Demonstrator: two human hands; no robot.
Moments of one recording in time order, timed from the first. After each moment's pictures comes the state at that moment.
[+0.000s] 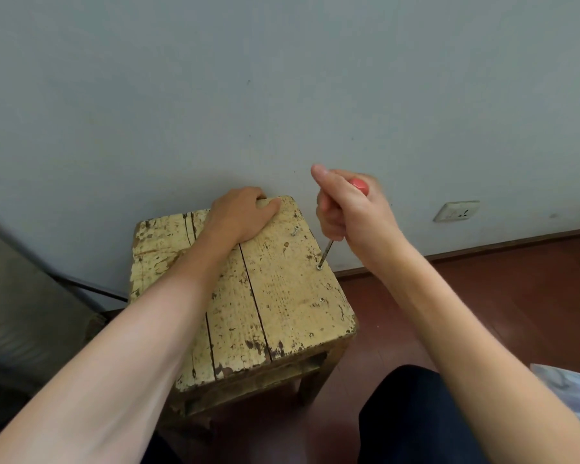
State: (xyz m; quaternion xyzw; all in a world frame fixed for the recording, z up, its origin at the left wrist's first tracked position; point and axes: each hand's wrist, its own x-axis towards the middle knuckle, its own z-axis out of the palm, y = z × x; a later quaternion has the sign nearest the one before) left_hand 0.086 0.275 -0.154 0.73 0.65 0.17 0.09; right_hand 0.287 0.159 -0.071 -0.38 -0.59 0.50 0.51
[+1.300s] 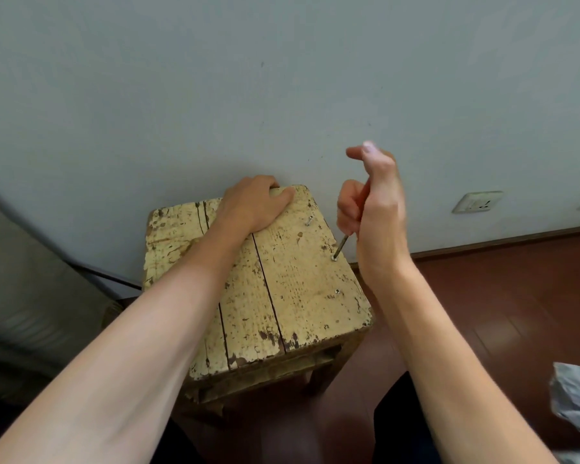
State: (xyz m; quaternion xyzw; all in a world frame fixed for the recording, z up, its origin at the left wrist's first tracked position) left_hand 0.085 0.278 -0.156 0.73 0.65 0.16 0.09; right_hand 0.262 0.144 -0.085 -0.43 -0.44 0.46 0.64
